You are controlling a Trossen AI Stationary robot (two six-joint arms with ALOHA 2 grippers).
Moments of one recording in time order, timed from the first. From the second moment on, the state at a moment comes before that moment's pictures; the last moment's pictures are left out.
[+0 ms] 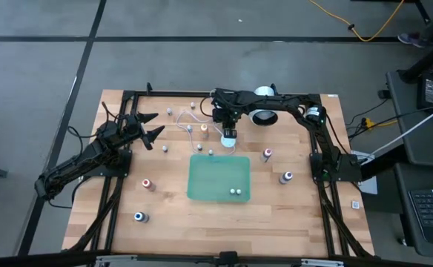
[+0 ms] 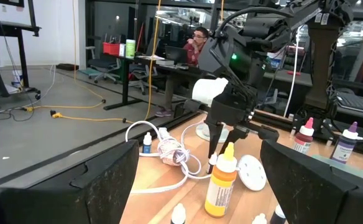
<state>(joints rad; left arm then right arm) 0.62 0.00 0.01 0.03 0.07 -0.16 -0.42 2.17 1.67 -0.76 -0.06 -0.45</state>
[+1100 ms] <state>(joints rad) 0.62 0.00 0.01 0.03 0.07 -0.16 -0.29 2.16 2.23 -1.27 0.09 -0.16</state>
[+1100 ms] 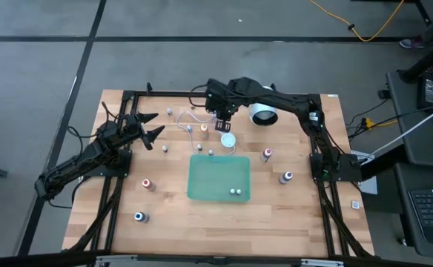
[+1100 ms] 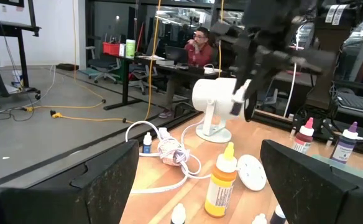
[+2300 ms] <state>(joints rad) 0.62 0.00 0.01 0.03 0.07 -0.16 0.16 1.92 1.64 -0.89 -0.03 0.13</state>
